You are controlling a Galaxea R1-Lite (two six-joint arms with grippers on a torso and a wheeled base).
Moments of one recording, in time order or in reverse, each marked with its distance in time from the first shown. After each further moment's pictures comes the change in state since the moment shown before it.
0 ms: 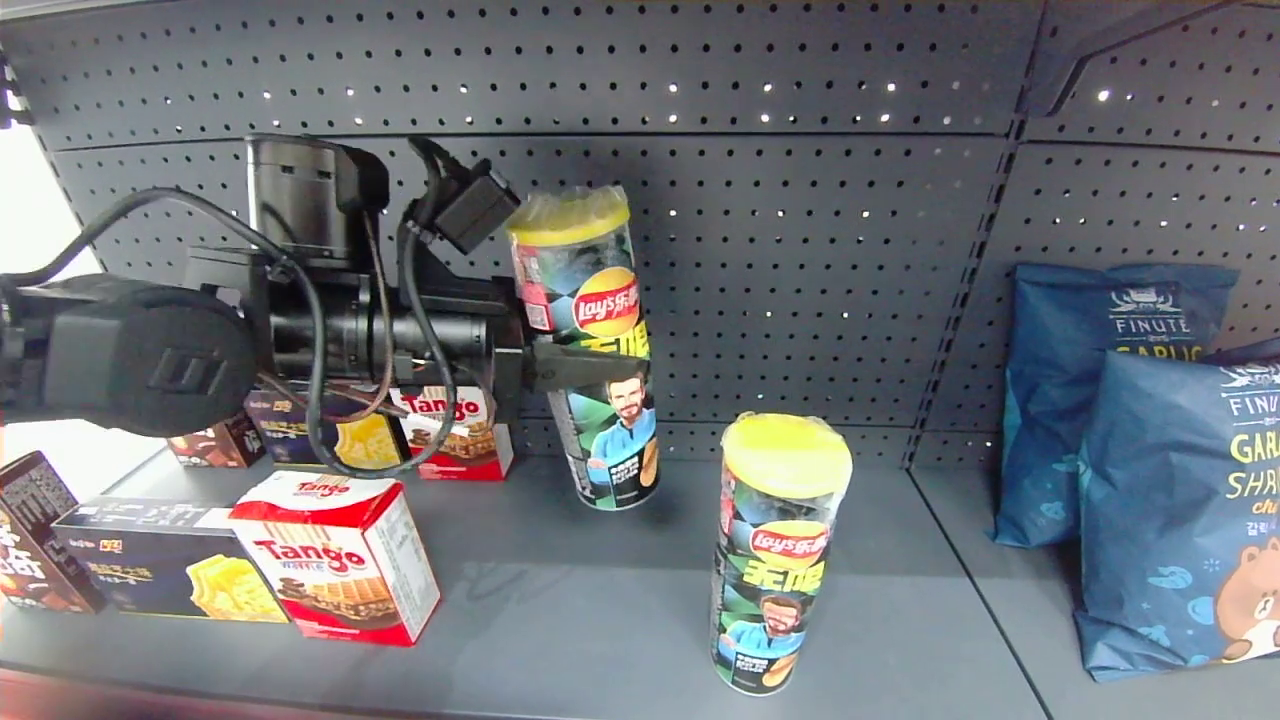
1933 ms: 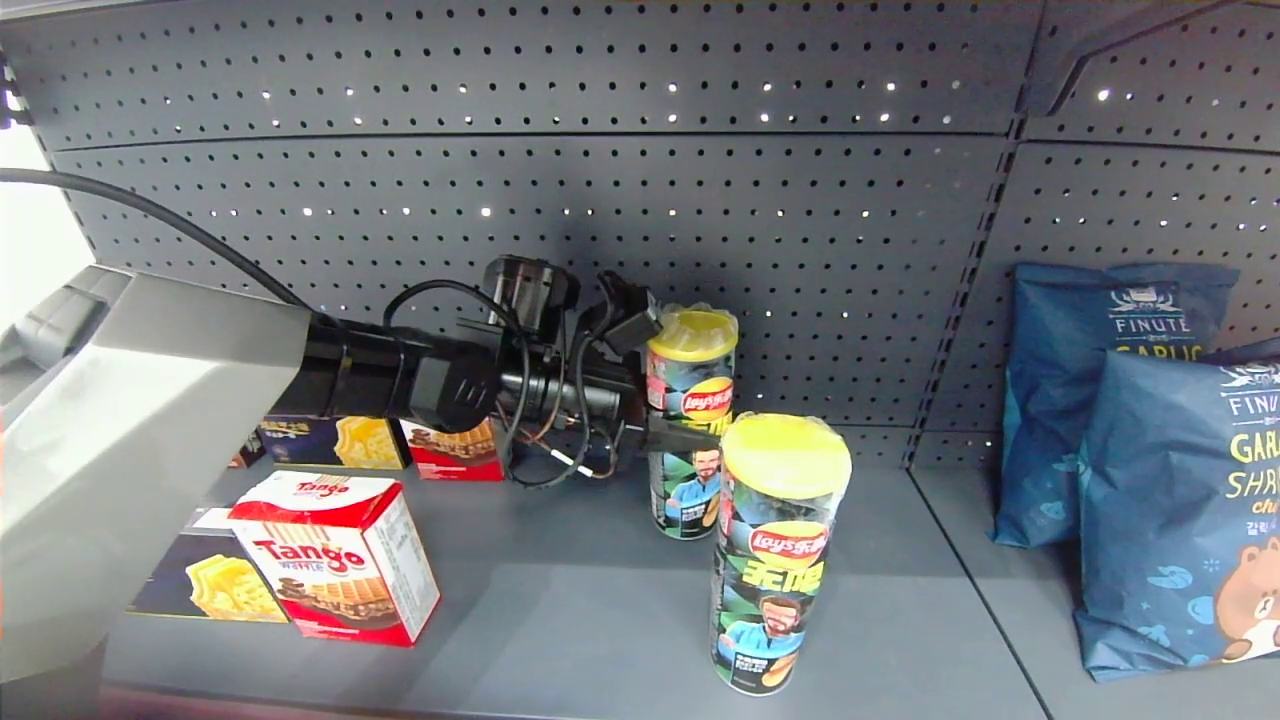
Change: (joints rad) left arm -0.075 0.410 -0.319 0.115 -0.086 0.250; right arm 0.000 0.000 0.000 0.000 0.000 0.000
